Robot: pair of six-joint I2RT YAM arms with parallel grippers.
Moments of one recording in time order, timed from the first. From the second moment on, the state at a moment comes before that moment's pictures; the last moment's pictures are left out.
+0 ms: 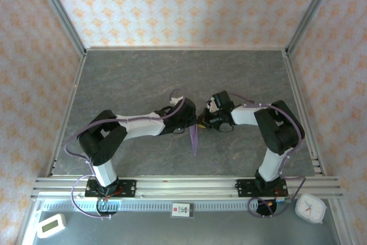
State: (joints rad) left arm -0.80 1.75 1.01 -0.09 -0.12 -1.05; right arm 0.45 1.77 0.80 -0.07 -0.60 0.81
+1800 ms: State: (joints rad) left arm -0.88 1.87 1.18 -0.40 -0.14 -0.85; right arm 0.36 1.57 0.58 -0.08 -0.61 0.86
